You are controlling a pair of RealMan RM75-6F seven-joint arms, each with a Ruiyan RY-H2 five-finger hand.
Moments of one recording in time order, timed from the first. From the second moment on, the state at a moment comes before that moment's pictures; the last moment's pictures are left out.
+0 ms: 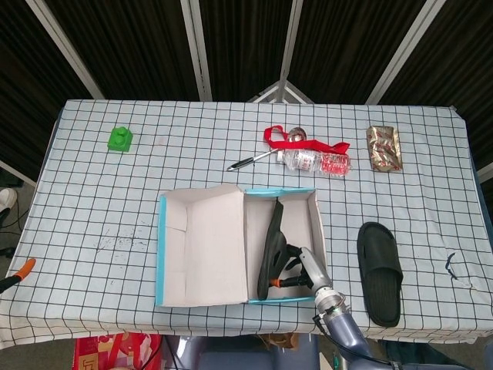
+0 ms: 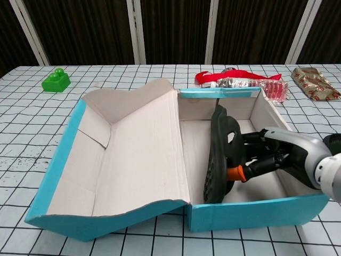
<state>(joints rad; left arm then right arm) -0.01 -1.16 -0.11 -1.60 1.57 1.72 0.09 0.50 -1.59 0.15 -1.91 -0.78 1.10 0.07</state>
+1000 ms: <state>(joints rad) -0.01 -1.16 -0.11 -1.61 1.57 1.72 0.08 0.48 -1.72 0.13 -1.80 -0.82 1.15 -0.10</state>
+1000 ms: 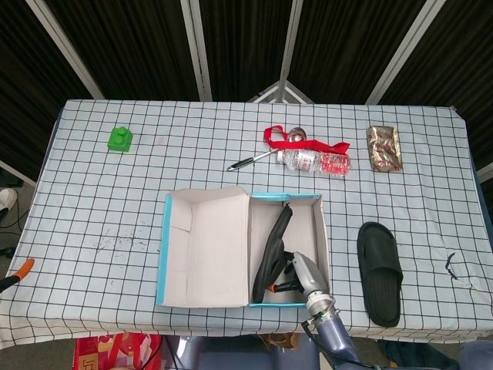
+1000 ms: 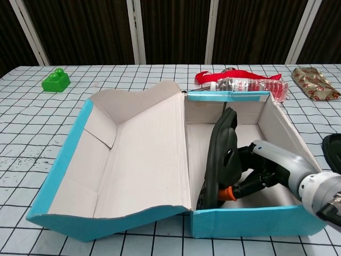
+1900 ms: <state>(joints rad) -0.01 -1.16 -0.11 -1.61 1.57 1.72 0.08 0.48 -1.68 0.14 -1.83 -0.83 1.07 -0.12</state>
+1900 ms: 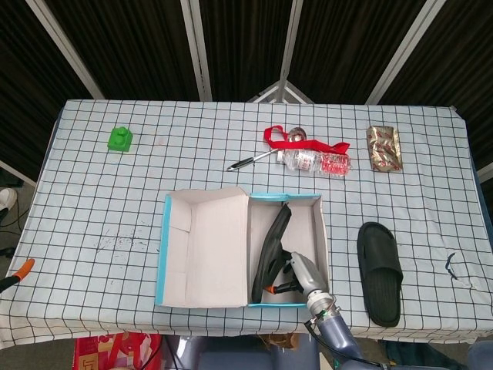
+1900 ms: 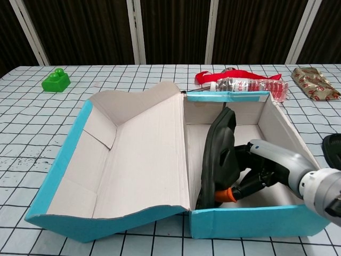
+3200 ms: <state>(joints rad) -0.01 -1.16 -0.10 -1.61 1.57 1.71 0.09 0.49 -1.62 0.14 -1.86 -0.85 1.01 -0.09</state>
